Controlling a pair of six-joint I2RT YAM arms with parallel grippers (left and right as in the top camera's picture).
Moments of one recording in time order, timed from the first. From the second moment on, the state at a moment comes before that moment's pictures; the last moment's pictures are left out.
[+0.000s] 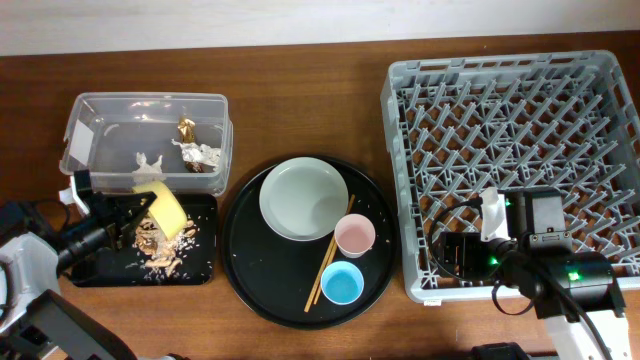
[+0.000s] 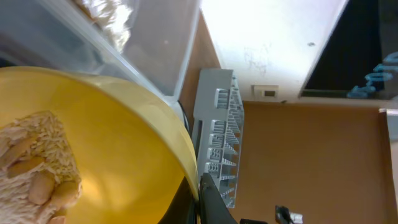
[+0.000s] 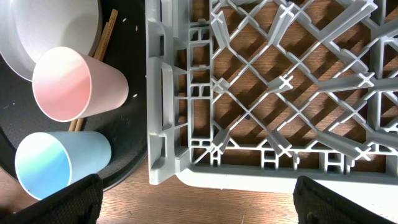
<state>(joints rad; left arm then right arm) 0.73 1.62 1.01 -0.90 1.24 0.02 0.05 0.91 0.93 -1.17 -0.19 0.13</state>
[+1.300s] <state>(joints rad) 0.74 1.62 1.01 -0.92 1.51 0.30 0.05 0.91 0.93 -1.18 -0.19 0.13</state>
